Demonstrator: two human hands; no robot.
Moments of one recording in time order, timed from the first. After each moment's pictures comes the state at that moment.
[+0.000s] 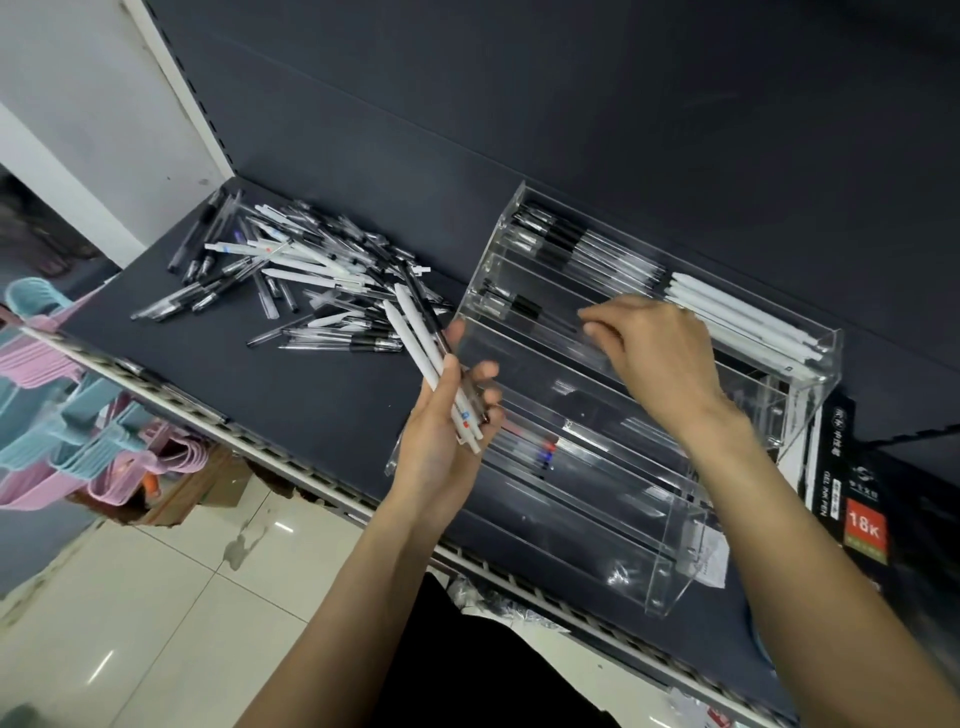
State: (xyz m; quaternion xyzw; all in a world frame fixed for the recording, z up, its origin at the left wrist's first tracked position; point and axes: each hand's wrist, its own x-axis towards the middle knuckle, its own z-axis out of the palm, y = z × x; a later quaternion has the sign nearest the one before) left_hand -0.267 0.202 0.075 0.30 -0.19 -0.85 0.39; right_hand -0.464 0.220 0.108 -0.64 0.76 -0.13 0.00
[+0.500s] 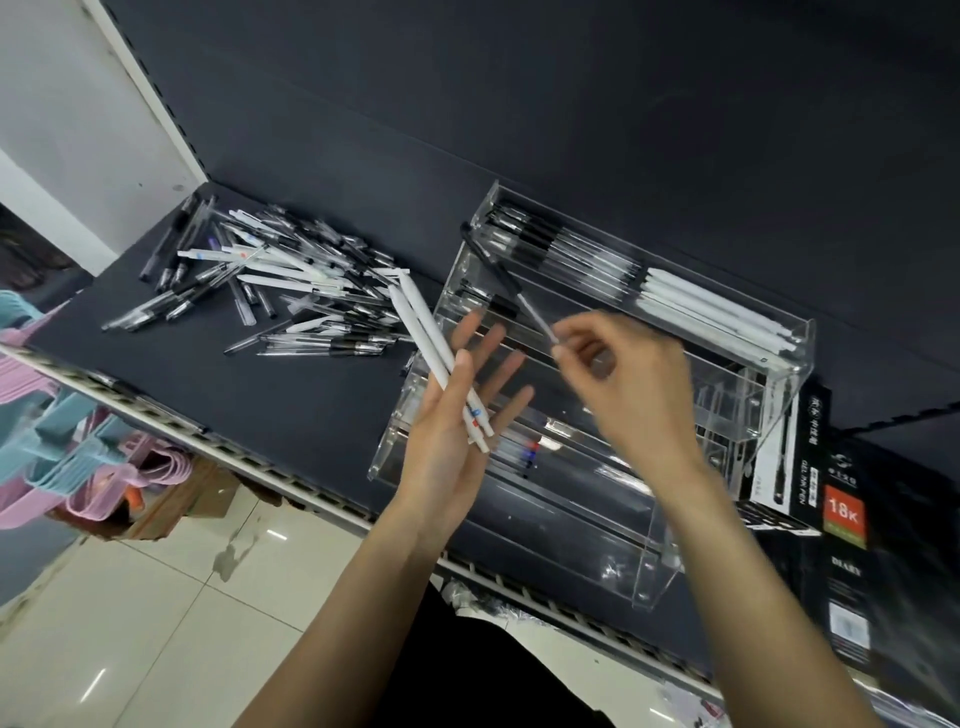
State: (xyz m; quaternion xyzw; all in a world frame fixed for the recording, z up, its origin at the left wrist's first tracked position) left_hand -0.286 0.208 0.083 0.30 -0.24 -0.84 0.39; right_hand -0.427 0.250 0.121 -0.56 0.77 -0.30 0.07
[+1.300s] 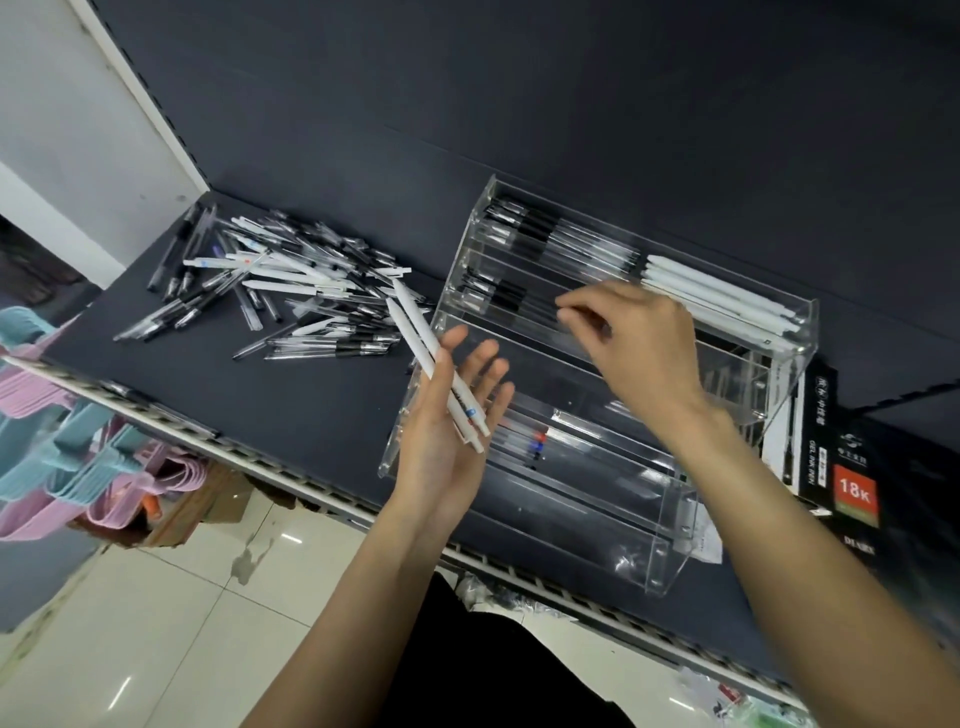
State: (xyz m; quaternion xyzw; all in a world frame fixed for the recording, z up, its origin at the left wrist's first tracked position) left_hand -0.276 0.208 0.089 0.31 -0.22 -0.84 0.38; right_hand -0.456 0.232 0.106 -0.64 0.73 -0.24 -0.06
